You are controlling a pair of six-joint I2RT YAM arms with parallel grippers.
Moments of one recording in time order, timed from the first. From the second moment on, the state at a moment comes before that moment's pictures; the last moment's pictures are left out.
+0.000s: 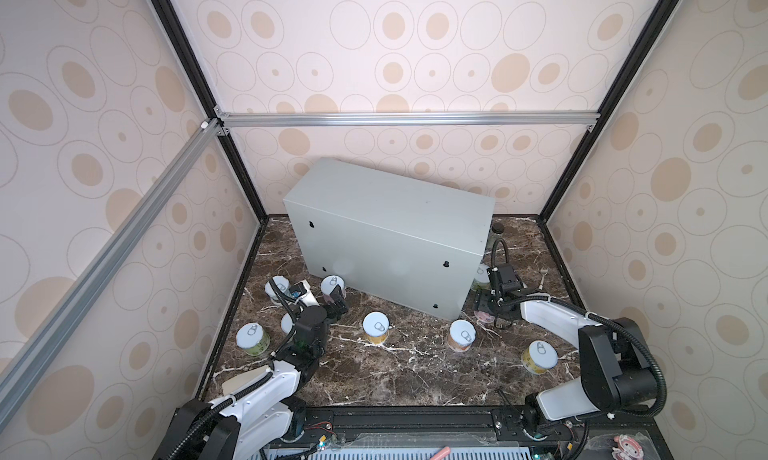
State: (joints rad) left arm -0.41 1.00 0.20 0.48 -0.44 -0.62; right arm 0.23 1.48 0.76 -0.37 0.14 0.52
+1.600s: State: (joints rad) left arm -0.41 0.81 0.71 -0.30 -0.22 -0.60; right arm 0.23 0.91 1.03 -0.93 0.01 0.38
